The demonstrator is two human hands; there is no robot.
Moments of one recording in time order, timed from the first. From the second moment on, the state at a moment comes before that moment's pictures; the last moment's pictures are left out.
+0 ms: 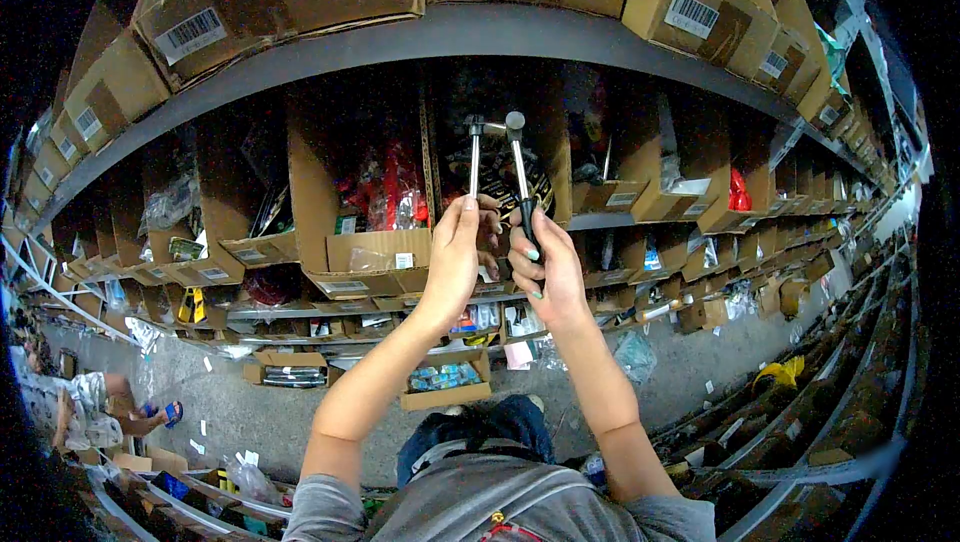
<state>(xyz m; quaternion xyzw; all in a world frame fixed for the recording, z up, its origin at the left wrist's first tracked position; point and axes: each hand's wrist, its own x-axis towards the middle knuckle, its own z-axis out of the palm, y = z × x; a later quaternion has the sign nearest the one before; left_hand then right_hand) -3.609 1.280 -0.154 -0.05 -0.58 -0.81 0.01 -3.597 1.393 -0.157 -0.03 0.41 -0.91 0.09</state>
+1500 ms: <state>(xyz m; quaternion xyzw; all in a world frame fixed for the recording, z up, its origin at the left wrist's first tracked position) -3.605 1.285 -0.126 0.05 -0.65 -0.76 -0.02 -3.611 1.486 -0.111 -0.22 0.85 -0.49 -0.03</state>
